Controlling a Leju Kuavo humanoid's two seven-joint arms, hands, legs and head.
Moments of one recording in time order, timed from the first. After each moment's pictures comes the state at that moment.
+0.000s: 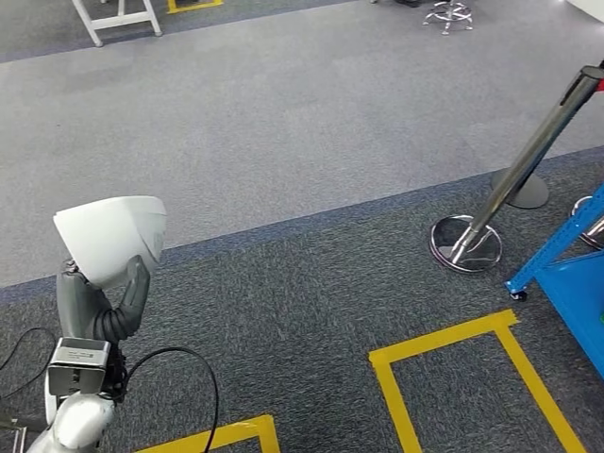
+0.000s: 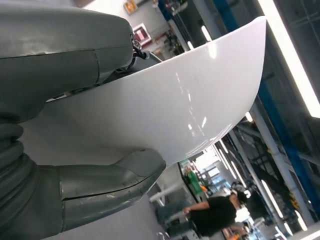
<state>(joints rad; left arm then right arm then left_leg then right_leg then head) -0.02 0.18 -0.43 -1.88 -0.48 0.58 -0.33 0.38 0.35 -0.65 -1.10 0.65 0.30 0.22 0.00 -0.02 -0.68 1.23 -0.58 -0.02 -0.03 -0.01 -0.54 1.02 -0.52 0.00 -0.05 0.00</state>
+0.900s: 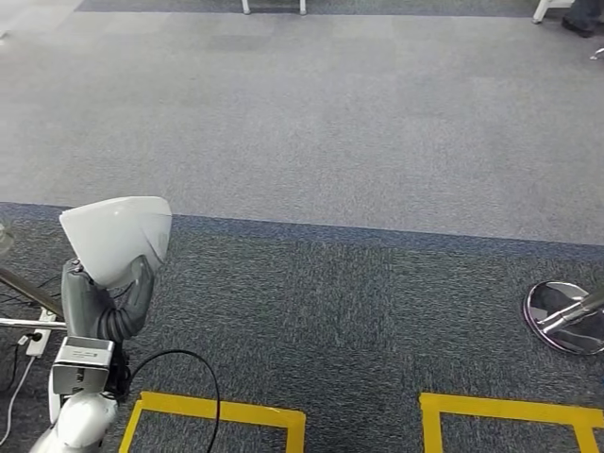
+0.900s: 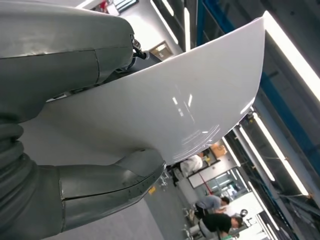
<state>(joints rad) -0.01 0.18 -0.43 -1.88 -0.48 0.58 -0.33 0.38 0.35 -0.65 -1.10 0.65 0.29 0.22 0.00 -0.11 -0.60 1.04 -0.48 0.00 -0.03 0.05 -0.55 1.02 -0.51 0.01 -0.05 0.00</state>
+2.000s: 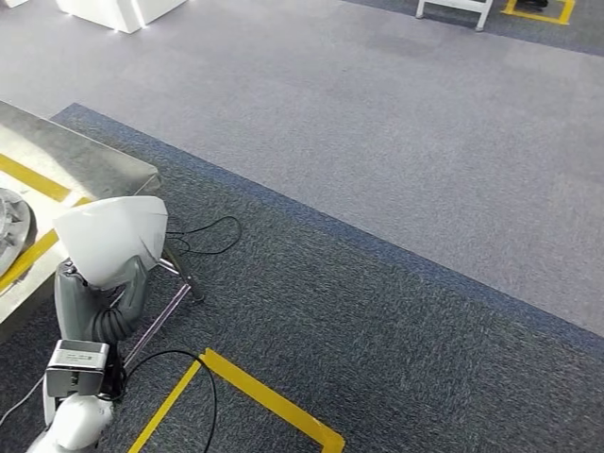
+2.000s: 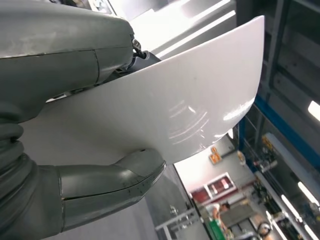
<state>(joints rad) -0.02 0.18 -0.43 -1.88 -0.48 0.58 -0.33 0.38 0.35 -0.65 -1.10 0.65 0.29 0.22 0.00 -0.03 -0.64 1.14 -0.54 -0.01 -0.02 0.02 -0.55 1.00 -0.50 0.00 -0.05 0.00</state>
